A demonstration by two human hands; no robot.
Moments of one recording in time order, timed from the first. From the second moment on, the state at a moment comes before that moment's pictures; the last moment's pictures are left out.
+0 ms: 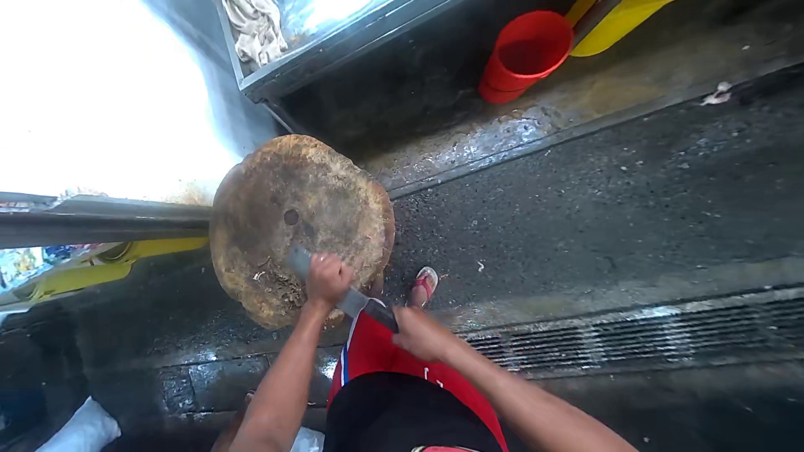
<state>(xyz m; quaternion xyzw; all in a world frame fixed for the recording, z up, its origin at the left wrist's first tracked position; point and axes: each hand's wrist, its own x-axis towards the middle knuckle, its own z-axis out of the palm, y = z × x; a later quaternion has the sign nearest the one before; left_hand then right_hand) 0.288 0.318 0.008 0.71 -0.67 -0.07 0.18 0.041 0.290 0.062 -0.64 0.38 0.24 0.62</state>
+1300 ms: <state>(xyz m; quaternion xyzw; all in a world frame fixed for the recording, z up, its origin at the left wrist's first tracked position) 0.283 0.169 0.007 0.58 -0.77 -0.12 0.23 0.048 0.234 0.072 -0.63 0.55 0.13 0.53</state>
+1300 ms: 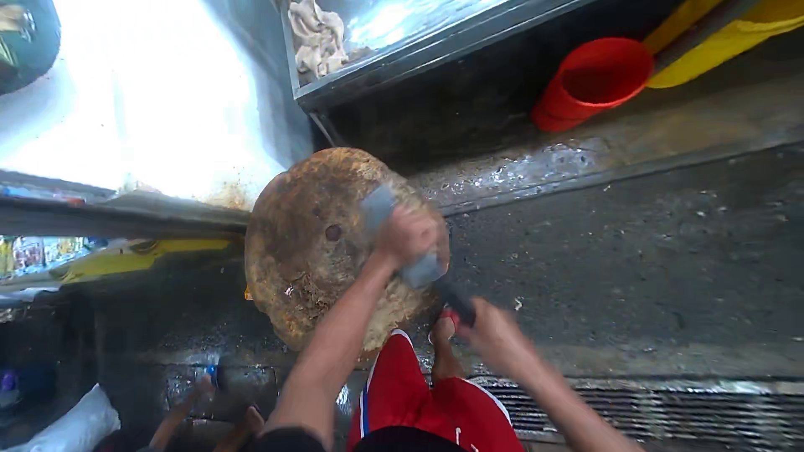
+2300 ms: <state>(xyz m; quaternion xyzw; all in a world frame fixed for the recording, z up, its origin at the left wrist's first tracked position) 0.311 0.289 0.011 0.76 -0.61 0.00 0.22 0.057 0.248 0.062 -0.70 0.39 0.22 0.55</state>
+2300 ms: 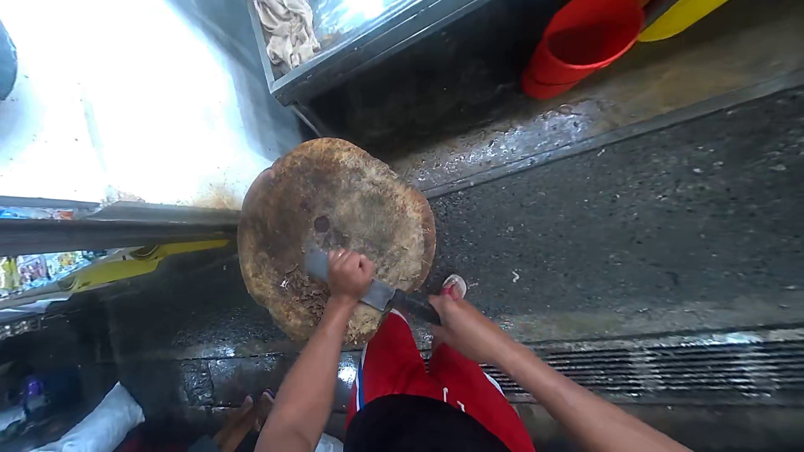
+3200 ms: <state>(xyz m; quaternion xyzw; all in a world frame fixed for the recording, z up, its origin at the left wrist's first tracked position) 0.272 0.222 0.006 0.68 -0.70 -0.06 0.24 0.023 0.233 0.066 -0.68 0.47 0.19 0.53</state>
